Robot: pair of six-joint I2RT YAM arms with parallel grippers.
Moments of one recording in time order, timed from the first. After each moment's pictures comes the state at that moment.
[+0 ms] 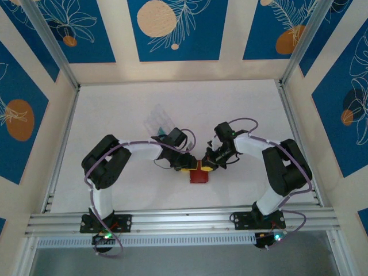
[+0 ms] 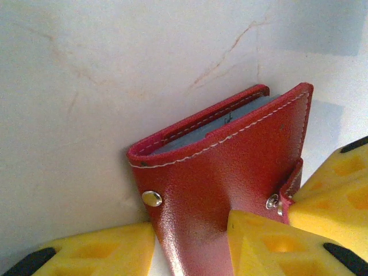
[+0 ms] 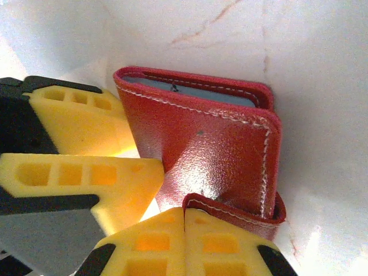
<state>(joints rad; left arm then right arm) -0.79 1.93 1.08 -0.28 0.54 -0.71 0.42 1.64 0.86 -0.64 -0.69 0.60</state>
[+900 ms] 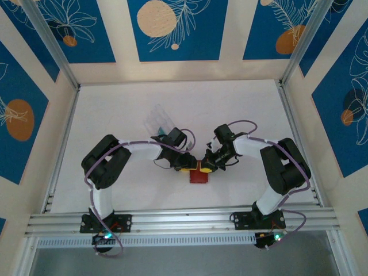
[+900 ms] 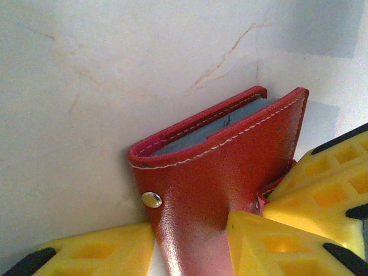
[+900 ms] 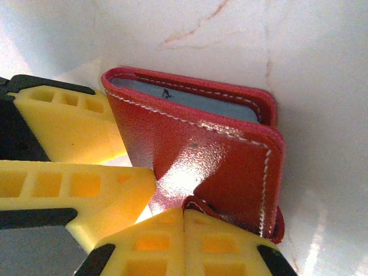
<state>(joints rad) -0.79 1.93 1.07 -0.27 0.55 -0.73 0.43 1.65 0.82 -0.56 -0.71 0.60</state>
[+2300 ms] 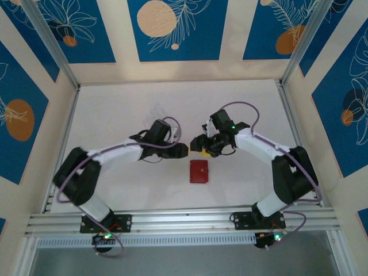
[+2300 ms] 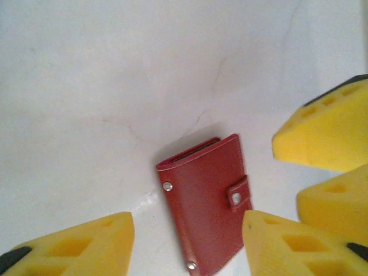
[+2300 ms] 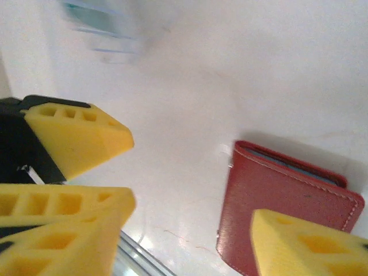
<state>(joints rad) -0.67 1.55 0.93 -0.24 0.40 -0.62 0.48 1.52 1.02 -0.60 -0.55 0.58</state>
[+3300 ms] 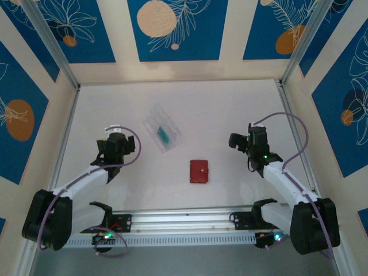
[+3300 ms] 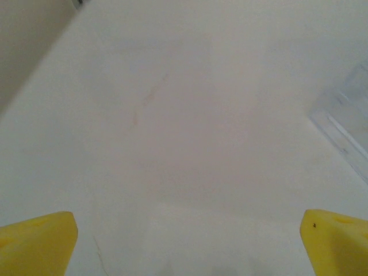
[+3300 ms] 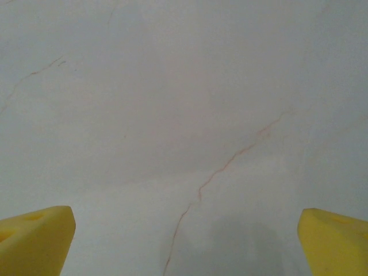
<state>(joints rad) -0.31 1.16 0.45 0.14 -0.53 -0.17 0.18 1.06 0.49 -0.11 0.16 0.31</state>
